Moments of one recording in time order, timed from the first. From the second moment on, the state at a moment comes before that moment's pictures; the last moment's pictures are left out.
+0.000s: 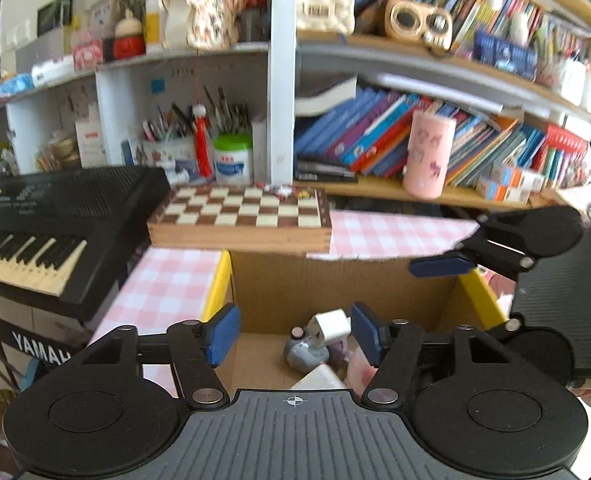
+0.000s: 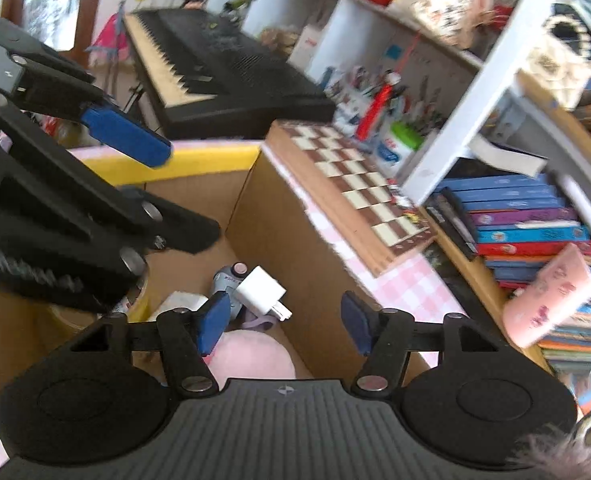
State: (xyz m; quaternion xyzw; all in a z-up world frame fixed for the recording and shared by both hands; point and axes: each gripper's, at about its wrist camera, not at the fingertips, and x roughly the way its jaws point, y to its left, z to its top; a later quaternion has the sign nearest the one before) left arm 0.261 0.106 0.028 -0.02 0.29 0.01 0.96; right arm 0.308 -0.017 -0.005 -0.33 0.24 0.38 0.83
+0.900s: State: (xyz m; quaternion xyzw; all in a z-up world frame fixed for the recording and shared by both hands) left arm 0.086 0.105 0.045 -0.03 0.24 -0.04 0.97; right arm 0.101 -0.131 0.042 -0.09 0.23 0.12 0.96
